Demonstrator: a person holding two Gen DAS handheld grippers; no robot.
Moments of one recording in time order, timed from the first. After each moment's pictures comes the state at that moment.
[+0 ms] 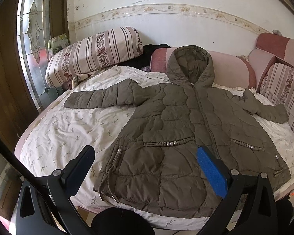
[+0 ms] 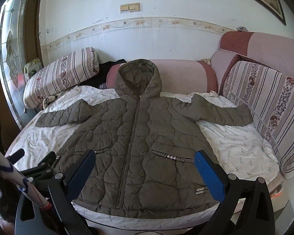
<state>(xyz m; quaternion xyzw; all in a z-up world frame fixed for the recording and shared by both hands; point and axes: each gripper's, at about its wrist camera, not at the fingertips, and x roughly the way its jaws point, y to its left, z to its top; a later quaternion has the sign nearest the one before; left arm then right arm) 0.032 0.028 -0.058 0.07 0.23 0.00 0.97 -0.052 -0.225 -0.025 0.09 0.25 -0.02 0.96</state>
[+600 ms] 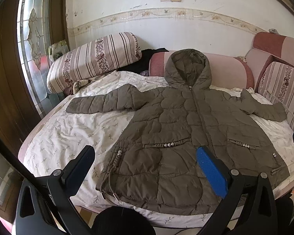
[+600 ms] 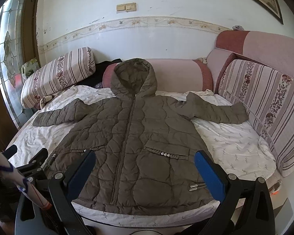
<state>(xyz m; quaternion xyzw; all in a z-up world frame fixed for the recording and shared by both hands) 0.017 0.019 -0.053 0.07 0.20 0.01 0.98 -0.067 -0.239 -0.031 0.10 0.25 -0.03 0.96</state>
